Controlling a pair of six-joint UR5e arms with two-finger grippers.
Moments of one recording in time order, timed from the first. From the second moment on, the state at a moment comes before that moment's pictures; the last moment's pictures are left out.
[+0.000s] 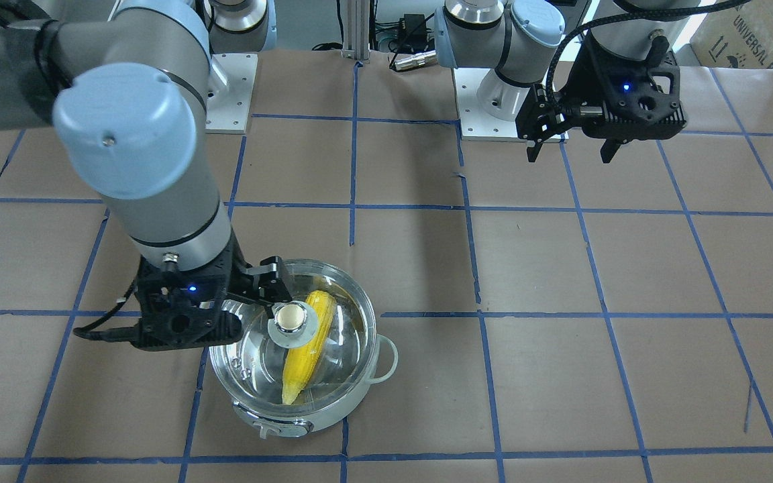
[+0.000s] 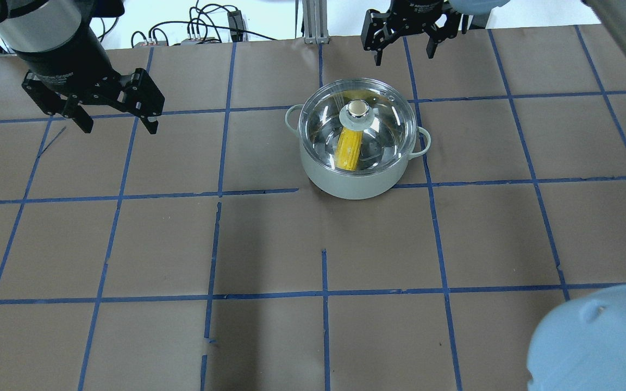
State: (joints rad) left arm -1.55 -1.56 -1.50 -1.66 1.63 0.06; right arm 1.69 -1.18 1.19 -1.65 -1.58 0.01
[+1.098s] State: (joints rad) left arm -1.55 -1.55 -1.51 -1.66 1.63 0.06; right arm 1.58 -1.40 1.48 -1.67 -1.58 -0.02
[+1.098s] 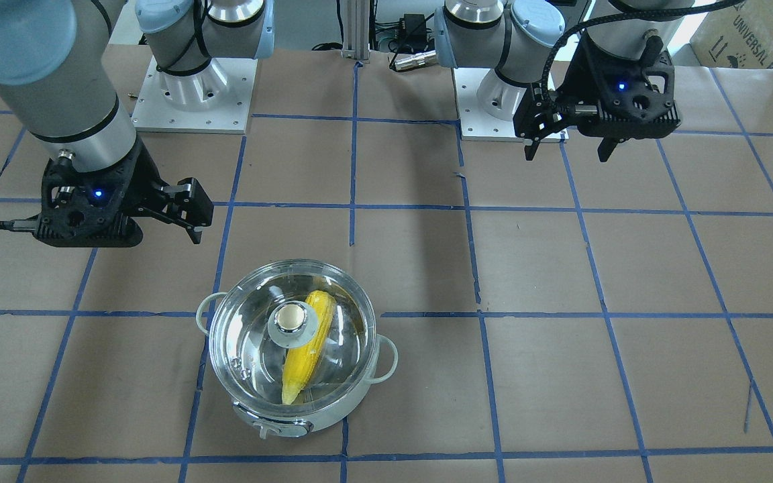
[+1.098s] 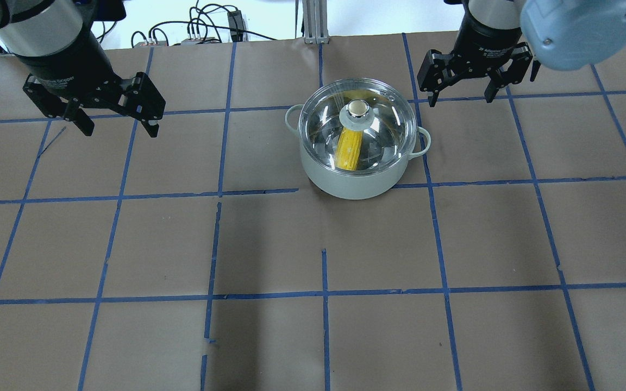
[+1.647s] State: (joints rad) left arm -1.55 -1.55 -1.51 -1.63 1.62 0.07; right arm 1.57 -1.41 1.48 -1.66 -1.58 -0.02
